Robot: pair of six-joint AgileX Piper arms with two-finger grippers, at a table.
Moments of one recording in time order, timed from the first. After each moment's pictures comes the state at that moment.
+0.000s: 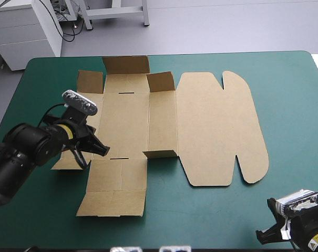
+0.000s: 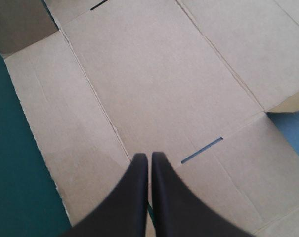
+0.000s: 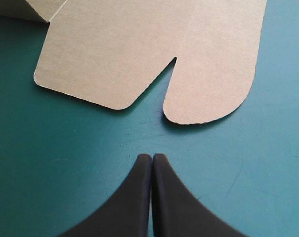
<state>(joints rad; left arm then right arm) -0.46 1.14 -1.15 0.15 0.95 0.09 0.17 0.20 -0.50 0.15 1.00 -0.22</state>
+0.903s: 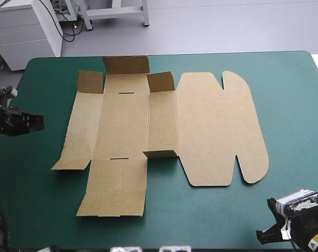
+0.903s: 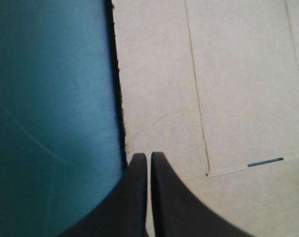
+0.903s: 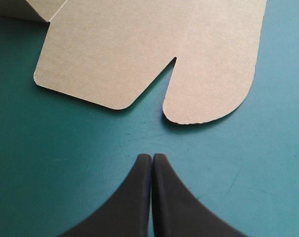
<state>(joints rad) 0.54 1.53 -1.31 -0.63 1.22 0.71 0.17 0.20 -0.50 0.15 1.00 -0.22</state>
